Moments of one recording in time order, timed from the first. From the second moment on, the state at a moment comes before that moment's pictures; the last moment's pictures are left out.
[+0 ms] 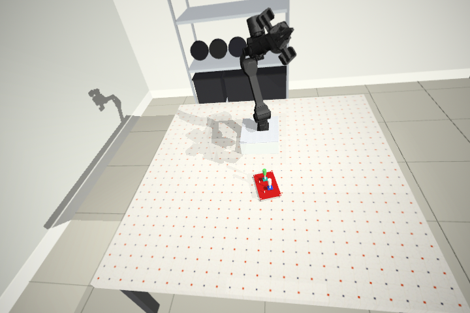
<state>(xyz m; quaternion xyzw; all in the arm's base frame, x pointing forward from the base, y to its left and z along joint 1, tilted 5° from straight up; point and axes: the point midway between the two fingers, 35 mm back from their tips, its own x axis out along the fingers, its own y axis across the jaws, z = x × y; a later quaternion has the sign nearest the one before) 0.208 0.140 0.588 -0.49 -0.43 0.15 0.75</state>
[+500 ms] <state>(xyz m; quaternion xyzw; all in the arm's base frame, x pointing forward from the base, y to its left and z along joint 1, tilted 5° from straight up) 0.306 0.143 0.492 -0.46 -0.21 0.23 0.84</state>
